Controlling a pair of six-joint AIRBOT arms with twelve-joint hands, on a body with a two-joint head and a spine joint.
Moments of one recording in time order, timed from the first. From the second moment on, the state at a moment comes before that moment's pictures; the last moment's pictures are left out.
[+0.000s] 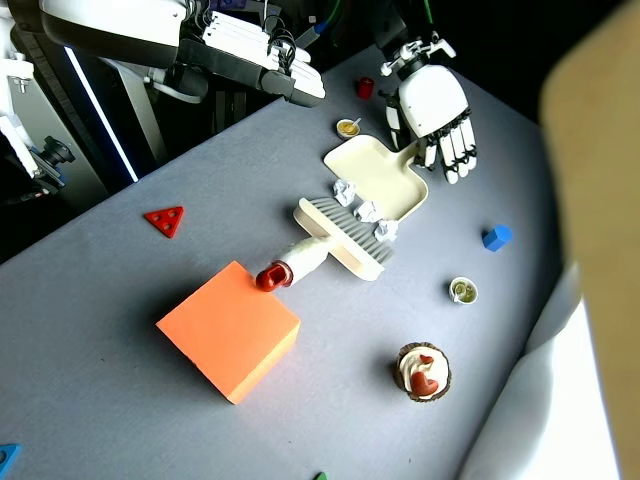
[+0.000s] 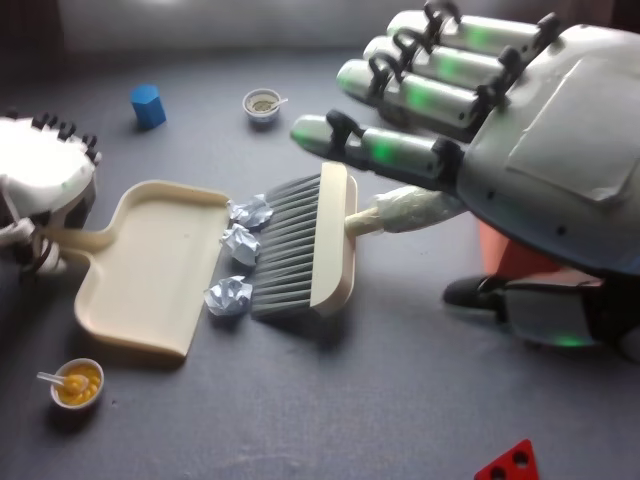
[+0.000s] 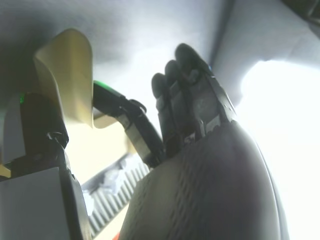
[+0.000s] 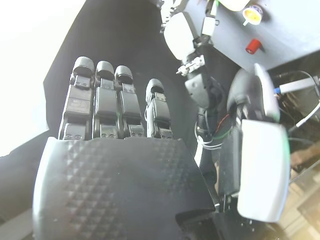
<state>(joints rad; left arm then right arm) 0.63 -1.01 1.21 -0.87 -0.52 1.99 -0.09 -0.37 0.41 -2.45 -0.54 0.93</state>
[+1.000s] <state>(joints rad) 0.51 -1.05 1.28 -0.85 -0.41 2.03 -0.36 -0.77 0.46 -2.30 -1.34 0.74</state>
